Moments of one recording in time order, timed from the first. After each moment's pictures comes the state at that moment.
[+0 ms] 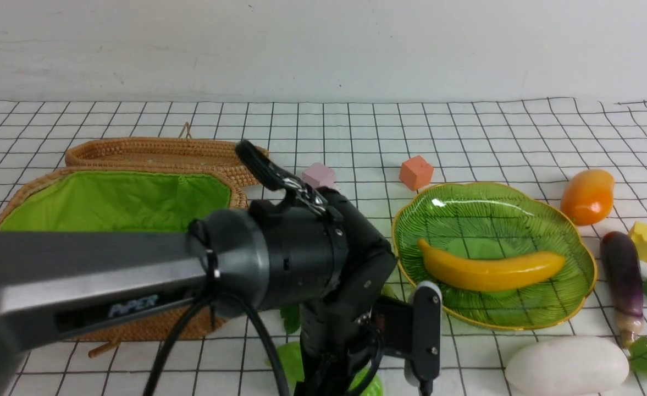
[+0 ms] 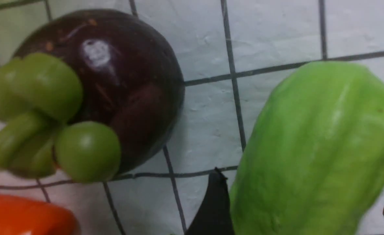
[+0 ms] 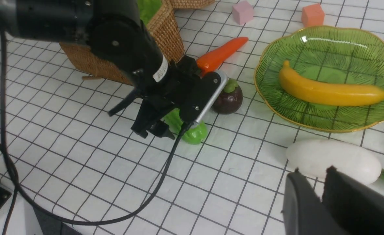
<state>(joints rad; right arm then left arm) 0.36 0.40 -1.06 0.26 1.26 -0.01 -0.86 1.92 -1.33 0.17 0.87 0.78</state>
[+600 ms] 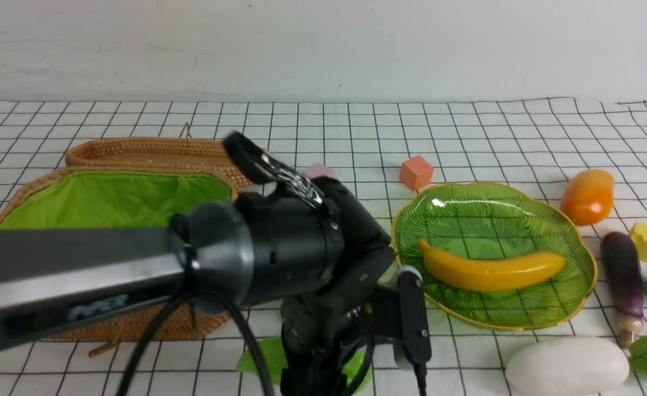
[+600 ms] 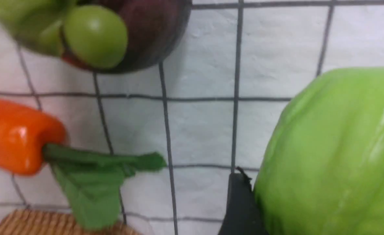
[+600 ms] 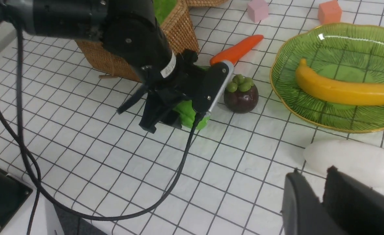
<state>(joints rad) 0.36 0.40 -1.06 0.32 1.26 -0.02 -0.88 1.81 -1.34 0.21 1.02 0.58</state>
